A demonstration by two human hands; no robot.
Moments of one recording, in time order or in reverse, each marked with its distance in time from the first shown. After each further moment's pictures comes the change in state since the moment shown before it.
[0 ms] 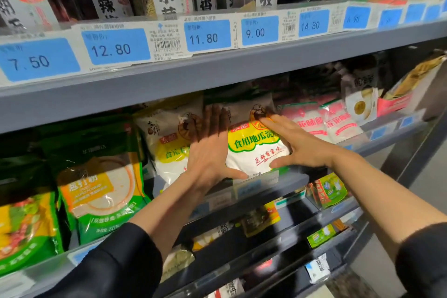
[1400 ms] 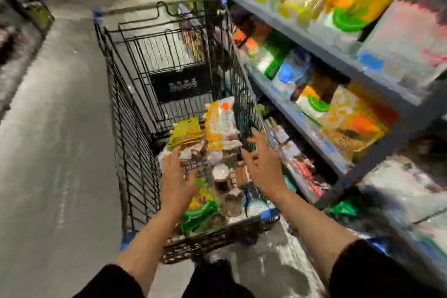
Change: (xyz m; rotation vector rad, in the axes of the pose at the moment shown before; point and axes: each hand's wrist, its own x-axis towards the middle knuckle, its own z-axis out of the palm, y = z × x) left_hand -0.808 -0.152 0.014 -0.050 0.804 -1.865; right_hand -0.173 -0.705 0.431 0.719 -0.574 -0.873
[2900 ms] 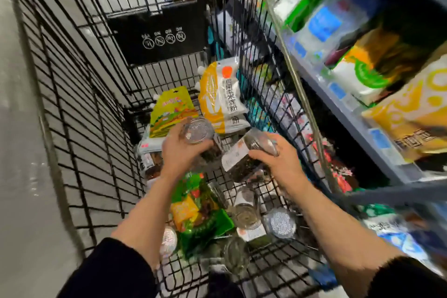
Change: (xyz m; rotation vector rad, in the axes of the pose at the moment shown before) left_hand 0.164 -0.084 0.094 -0.478 -0.218 -0.196; right_hand 0.081 0.075 0.089 0.423 -0.040 0.553
